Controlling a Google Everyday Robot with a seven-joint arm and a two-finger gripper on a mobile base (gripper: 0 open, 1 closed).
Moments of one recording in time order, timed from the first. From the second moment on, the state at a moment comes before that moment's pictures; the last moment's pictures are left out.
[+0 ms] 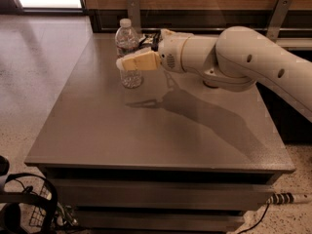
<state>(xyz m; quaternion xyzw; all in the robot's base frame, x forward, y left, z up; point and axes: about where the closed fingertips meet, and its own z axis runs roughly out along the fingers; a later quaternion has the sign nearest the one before) 0.646 0.026 0.940 -0.35 0.68 0.27 0.58</state>
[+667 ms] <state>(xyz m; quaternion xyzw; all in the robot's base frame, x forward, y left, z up) 0.658 0.050 0.910 -0.32 0.68 0.30 0.59</state>
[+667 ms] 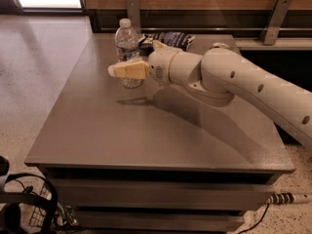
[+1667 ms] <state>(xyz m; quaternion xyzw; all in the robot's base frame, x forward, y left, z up) 0.657 0.058 0.911 -0.32 0.67 0.31 0.59</state>
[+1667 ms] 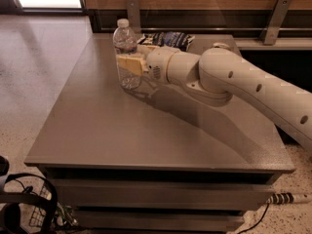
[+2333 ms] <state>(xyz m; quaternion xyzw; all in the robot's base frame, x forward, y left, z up) 0.656 0.062 0.912 -0.32 0.67 0.31 0.59</state>
